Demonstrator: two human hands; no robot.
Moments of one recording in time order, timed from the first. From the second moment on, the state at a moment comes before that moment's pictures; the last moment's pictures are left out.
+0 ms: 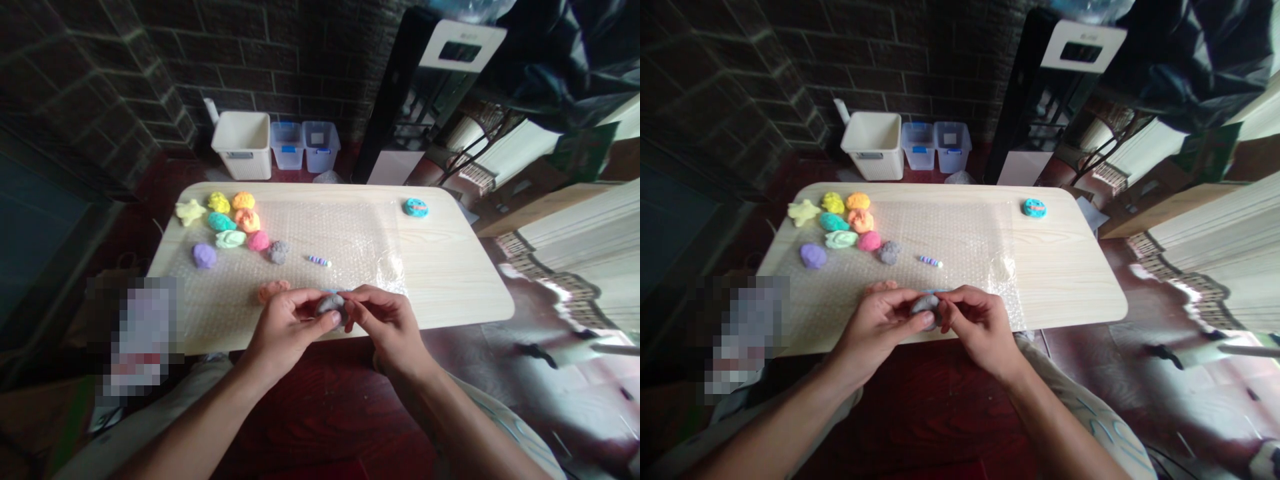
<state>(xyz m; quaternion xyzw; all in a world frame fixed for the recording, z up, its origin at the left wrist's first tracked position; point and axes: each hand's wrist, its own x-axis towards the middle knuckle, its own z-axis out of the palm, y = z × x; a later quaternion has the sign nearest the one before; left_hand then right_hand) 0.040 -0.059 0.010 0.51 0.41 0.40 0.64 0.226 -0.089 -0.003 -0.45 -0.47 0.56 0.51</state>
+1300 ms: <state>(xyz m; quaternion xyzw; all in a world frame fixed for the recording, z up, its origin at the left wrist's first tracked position) 0.030 -0.056 0.005 0.49 0.34 0.30 0.75 0.231 -0.086 -0.004 -0.48 -0.44 0.61 0.44</state>
